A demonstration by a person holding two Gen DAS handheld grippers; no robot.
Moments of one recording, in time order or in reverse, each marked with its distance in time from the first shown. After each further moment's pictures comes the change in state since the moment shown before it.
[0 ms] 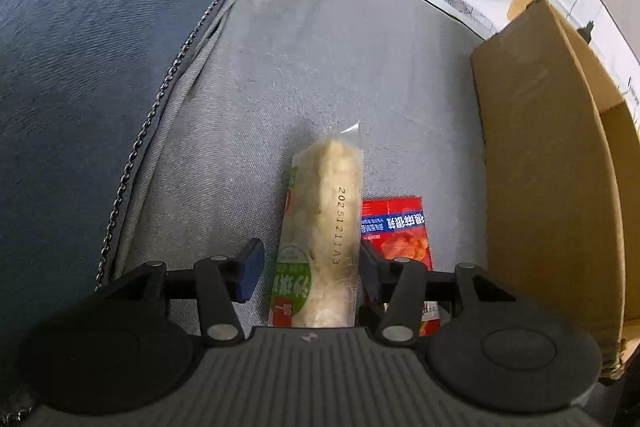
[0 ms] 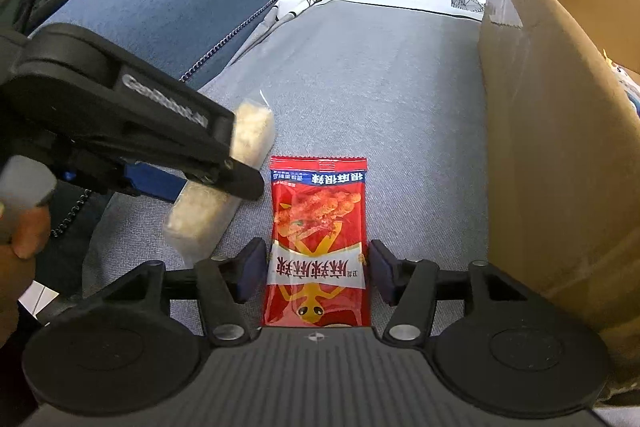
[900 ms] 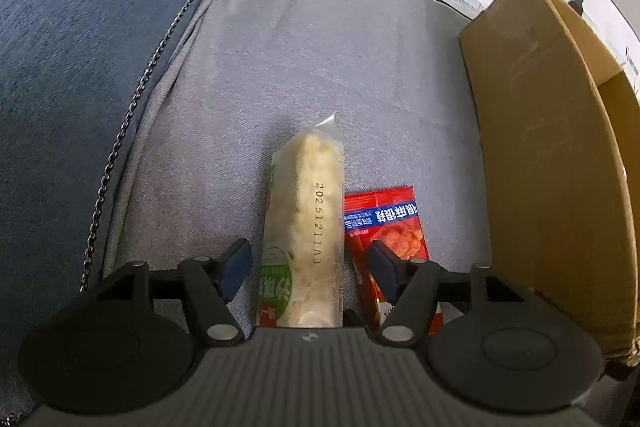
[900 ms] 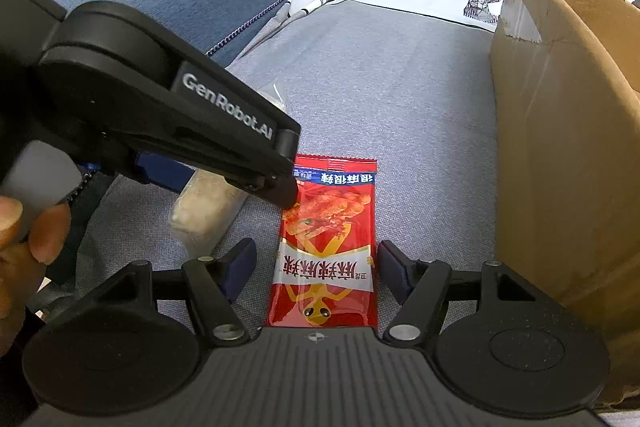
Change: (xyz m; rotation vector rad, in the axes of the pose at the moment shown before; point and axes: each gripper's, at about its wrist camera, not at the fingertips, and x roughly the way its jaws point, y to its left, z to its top) left arm 0.005 -0.017 0.000 0.089 0.014 0.026; right arm 0.002 0.010 -0.003 -0.066 -0.001 -0.020
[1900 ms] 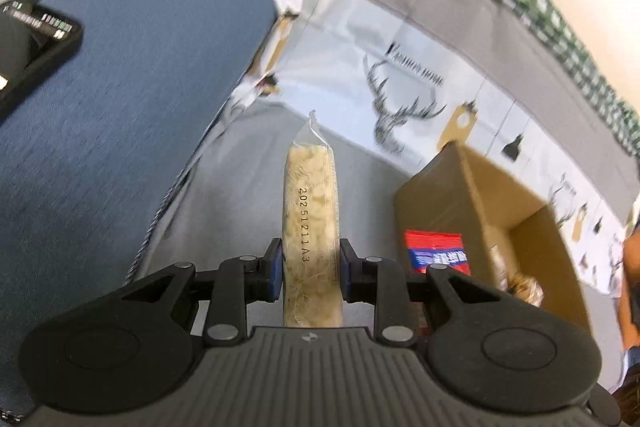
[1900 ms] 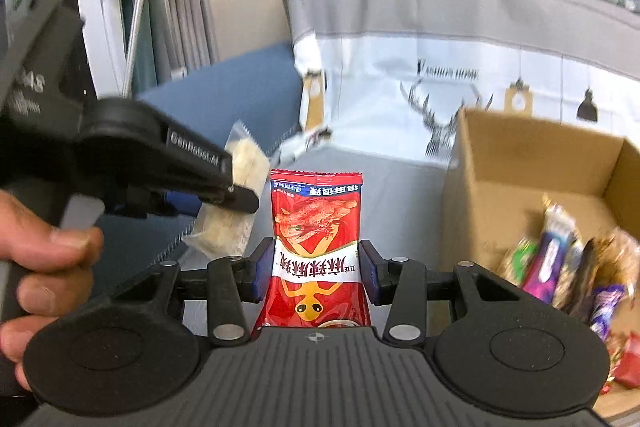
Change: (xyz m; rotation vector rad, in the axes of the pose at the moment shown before) left arm -0.099 0.008 0.000 -0.131 -0.414 -0.176; right arm -0.104 -0.008 0.019 0.001 -0.372 -0.040
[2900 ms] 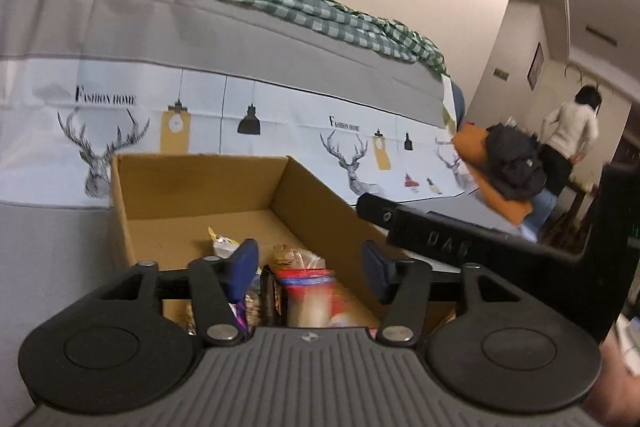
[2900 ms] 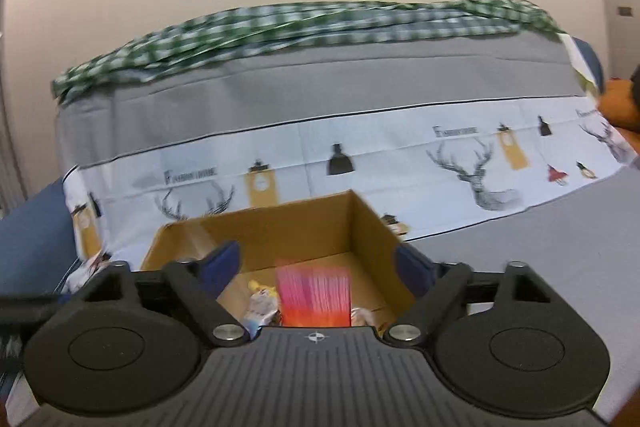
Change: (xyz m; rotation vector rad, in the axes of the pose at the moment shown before) left arm 0.006 -0.197 -0.076 0.504 -0.090 -0.530; right arm -0.092 -0.183 0.006 0.281 -0.249 -0.500
